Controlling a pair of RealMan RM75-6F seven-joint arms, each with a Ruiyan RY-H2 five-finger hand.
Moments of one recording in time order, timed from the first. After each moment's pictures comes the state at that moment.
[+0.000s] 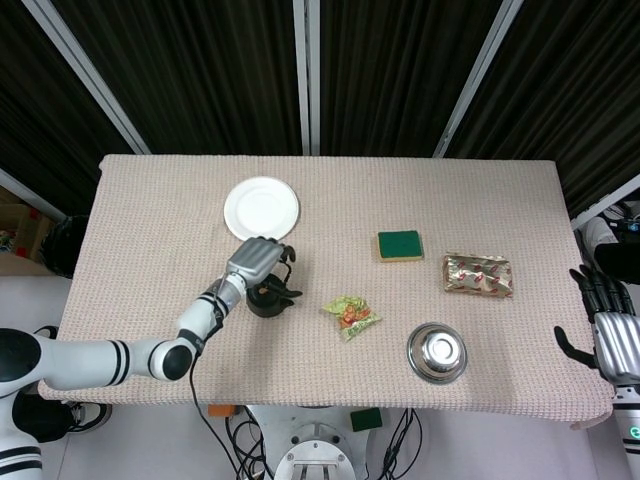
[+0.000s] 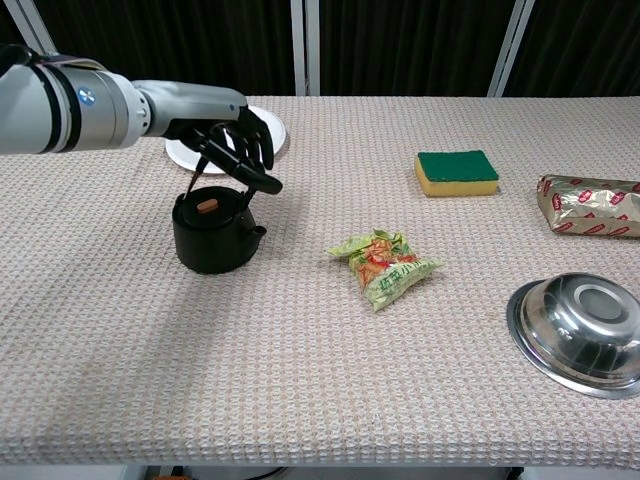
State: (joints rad) left arm -1.10 -1.45 -0.10 -1.58 0.64 0.78 0.40; right arm 0.08 -1.01 0.07 -1.69 -1.47 1.43 0.09
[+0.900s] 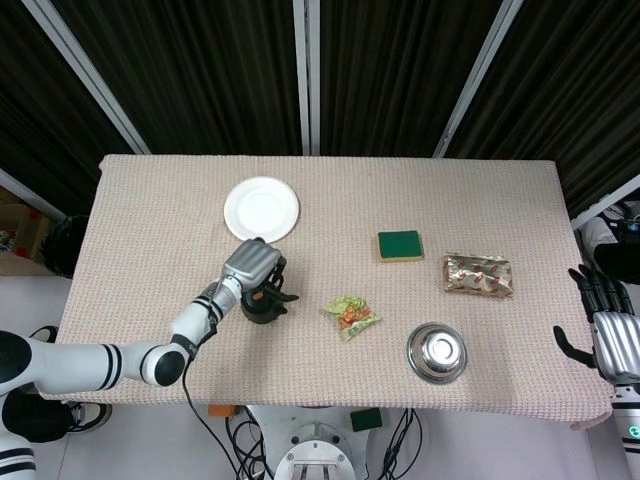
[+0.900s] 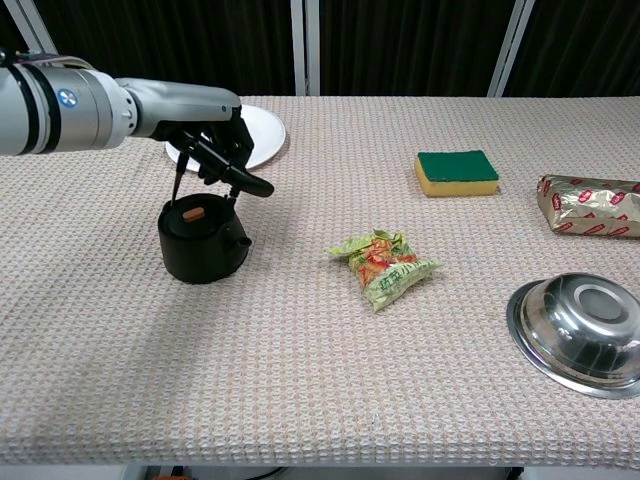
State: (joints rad) left arm -1.08 -1.42 -0.08 -1.62 0.70 0.80 0.42; right arm 0.08 -1.01 0.07 -1.69 -1.46 1.43 0.09
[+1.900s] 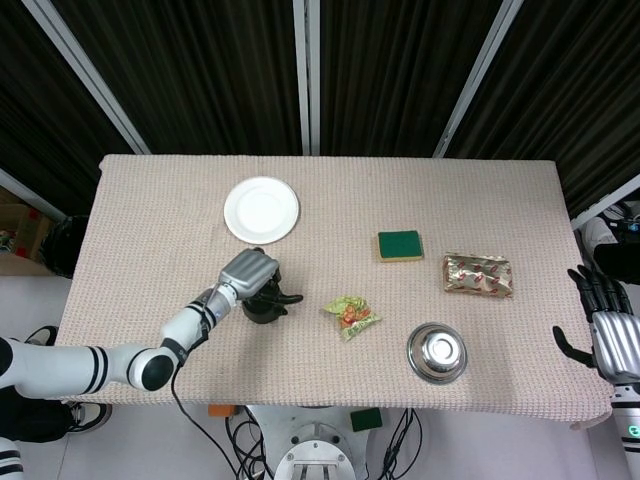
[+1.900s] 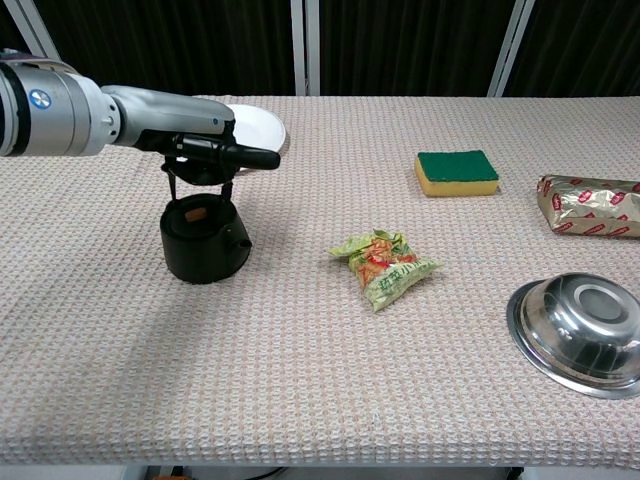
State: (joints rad) left arm -1.08 -1.35 -0.05 -1.69 0.73 0.74 0.38; right arm 0.09 -1.01 0.07 -1.69 -1.46 1.42 0.09
